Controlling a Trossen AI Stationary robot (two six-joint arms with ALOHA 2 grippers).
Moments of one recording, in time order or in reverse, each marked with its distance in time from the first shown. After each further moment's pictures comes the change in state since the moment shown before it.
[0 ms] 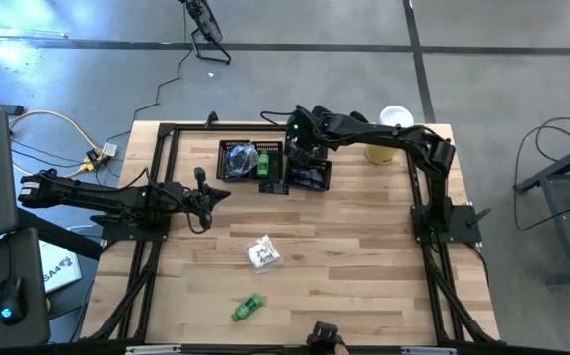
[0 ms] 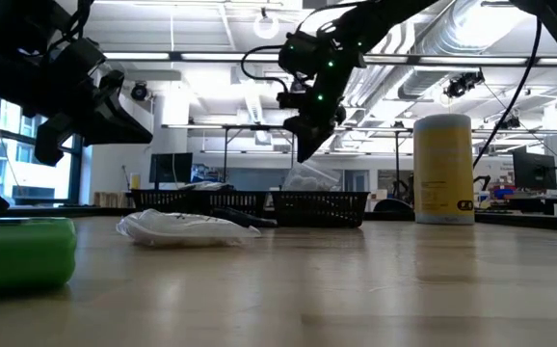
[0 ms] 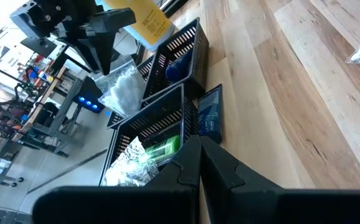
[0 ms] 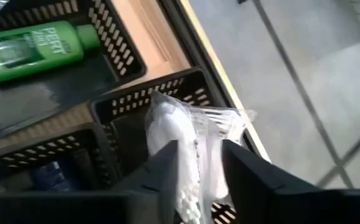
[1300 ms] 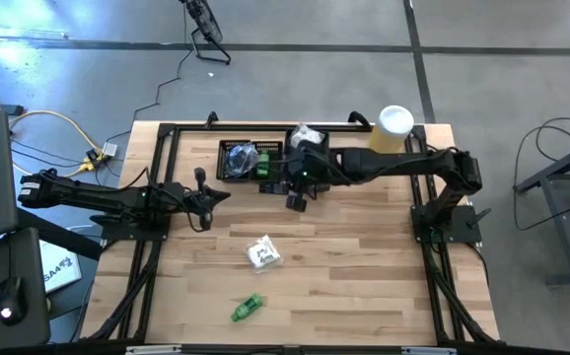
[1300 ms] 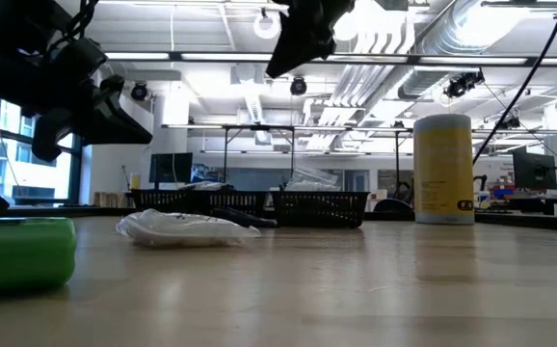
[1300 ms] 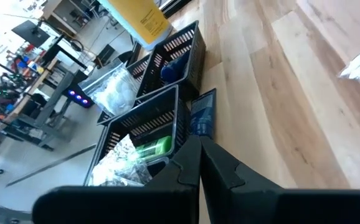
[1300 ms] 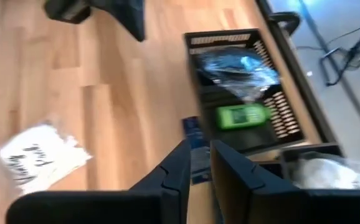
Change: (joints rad) left arm 0.000 0.000 0.000 -0.004 0.019 -0.087; right arm 0.382 -0.215 0.001 -0.024 -0.129 0.131
